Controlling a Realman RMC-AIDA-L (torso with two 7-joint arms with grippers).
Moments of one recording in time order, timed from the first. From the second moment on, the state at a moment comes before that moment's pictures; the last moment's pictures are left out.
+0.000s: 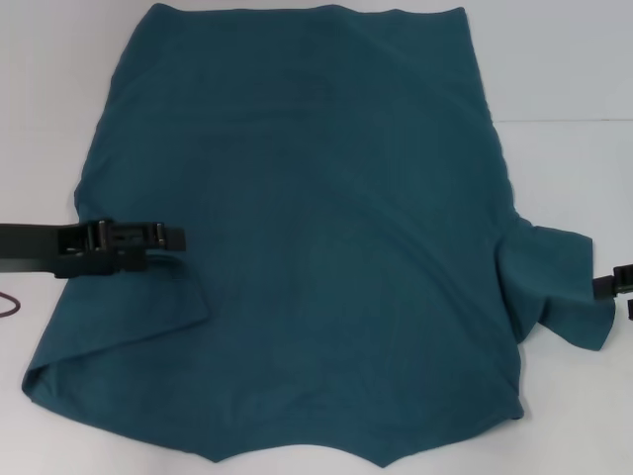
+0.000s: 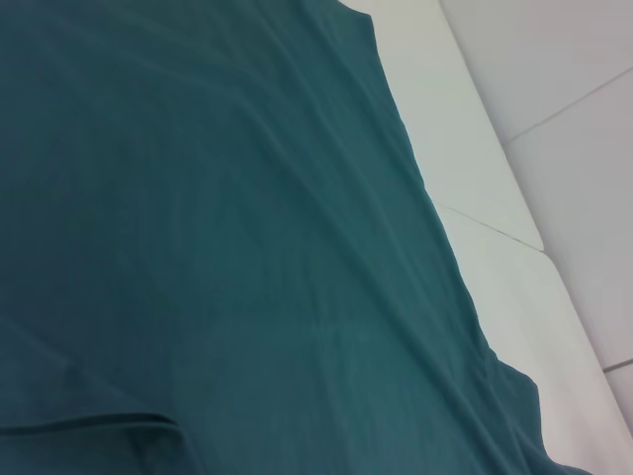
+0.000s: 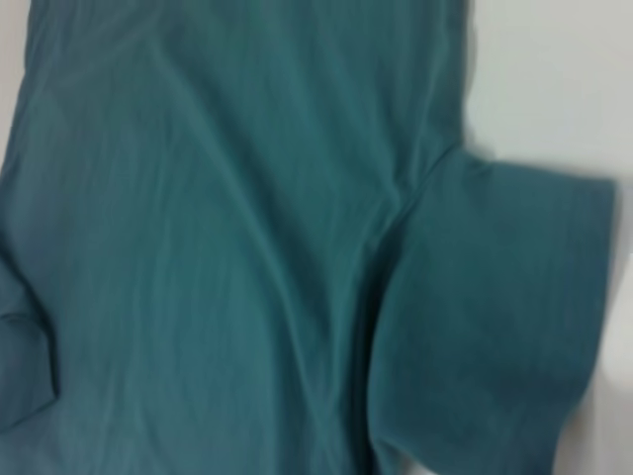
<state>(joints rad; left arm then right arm) -0.57 -2.05 0.53 0.96 2.31 1.63 -2.45 0.62 1.80 -0.67 -0.64 -2.39 -1.56 2.52</state>
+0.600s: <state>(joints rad) -0.57 -2.05 0.53 0.94 2.31 1.60 -2.45 0.61 1.83 -0.67 -0.63 -2.41 -1.49 2.53</state>
